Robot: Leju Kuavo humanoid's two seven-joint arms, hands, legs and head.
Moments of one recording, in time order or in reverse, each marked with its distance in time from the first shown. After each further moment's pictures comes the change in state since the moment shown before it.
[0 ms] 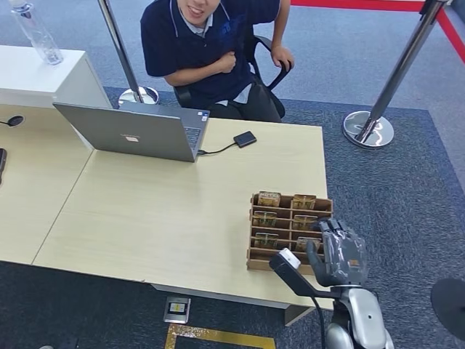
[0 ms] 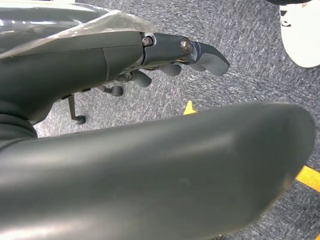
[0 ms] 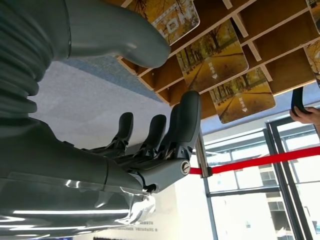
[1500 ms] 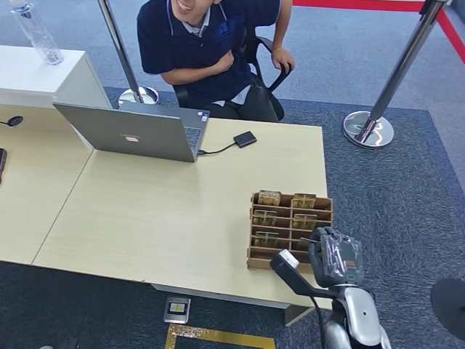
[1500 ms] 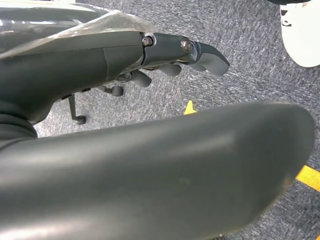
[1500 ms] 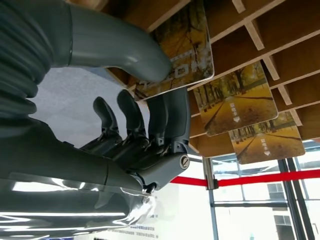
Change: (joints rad) left arm 0.000 0.000 0.000 0.000 -0.004 0.000 0.002; right arm -0.035 -0.016 -0.006 0.128 0.008 -0.037 0.021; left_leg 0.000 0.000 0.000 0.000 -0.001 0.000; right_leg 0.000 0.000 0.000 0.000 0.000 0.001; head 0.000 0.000
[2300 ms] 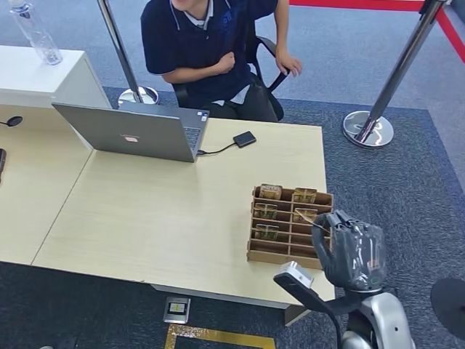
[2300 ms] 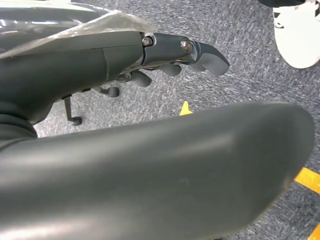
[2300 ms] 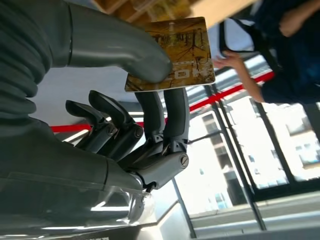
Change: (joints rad) left arm -0.002 0.004 0.000 0.001 0.004 -0.006 -0.018; right arm 0.048 -0.064 0.078 -0.396 -0.119 -0.001 -0.143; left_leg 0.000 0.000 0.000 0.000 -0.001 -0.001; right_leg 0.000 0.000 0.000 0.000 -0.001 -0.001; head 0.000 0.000
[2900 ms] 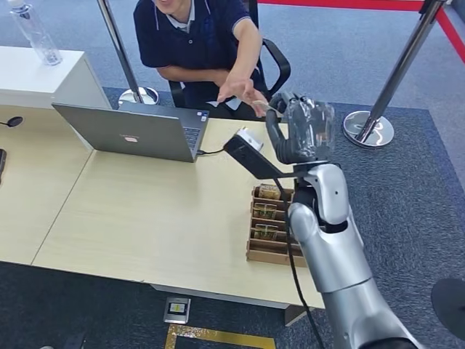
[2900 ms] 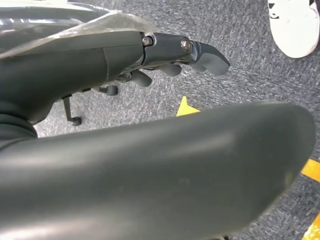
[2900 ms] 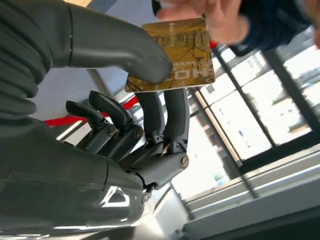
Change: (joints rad) left arm -0.019 -0.015 -0.003 0.009 -0.041 0.008 0.003; right arm -0.725 0.234 0.082 0.641 -0.035 -0.121 0.141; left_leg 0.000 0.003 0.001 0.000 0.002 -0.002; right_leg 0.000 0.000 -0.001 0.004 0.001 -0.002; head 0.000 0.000
